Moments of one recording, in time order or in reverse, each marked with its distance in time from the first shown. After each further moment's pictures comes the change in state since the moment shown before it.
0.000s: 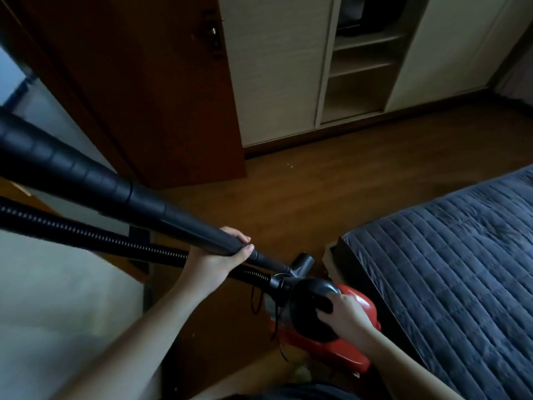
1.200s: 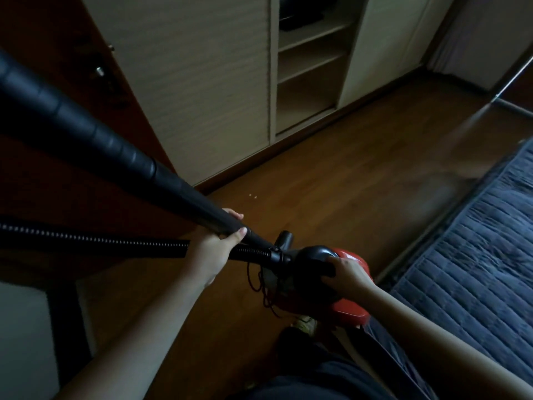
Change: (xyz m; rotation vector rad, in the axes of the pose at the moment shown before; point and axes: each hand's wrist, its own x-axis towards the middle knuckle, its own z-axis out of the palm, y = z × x) left_hand 0.552 -0.098 0.015 -0.210 -0.186 -0.196; right_hand 0.452 -0.075 -0.215 -0.027 0.067 0.219
